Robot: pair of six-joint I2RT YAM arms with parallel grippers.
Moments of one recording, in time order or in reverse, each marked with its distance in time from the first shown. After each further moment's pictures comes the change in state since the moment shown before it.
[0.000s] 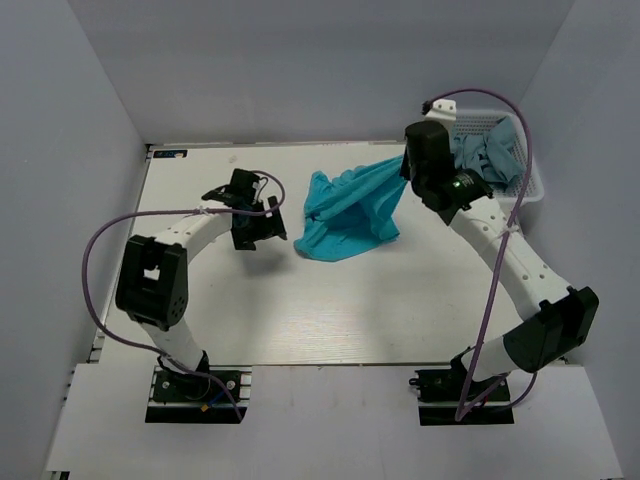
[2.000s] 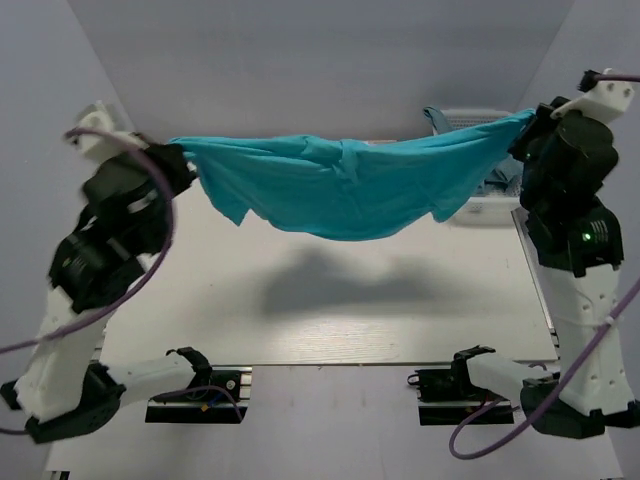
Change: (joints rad) left arm -0.422 -0.575 0.635 -0.211 -1.006 -0.028; right arm -0.298 -0.316 0.270 -0.103 0.019 -0.155
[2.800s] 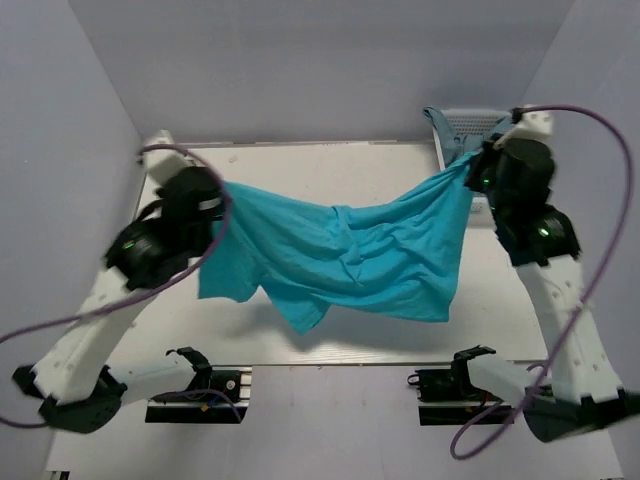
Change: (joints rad) left arm 0.008 -0.074 -0.230 -0.080 0.027 -0.167; right arm 0.000 -0.103 -0.283 0.010 -0.243 0.066
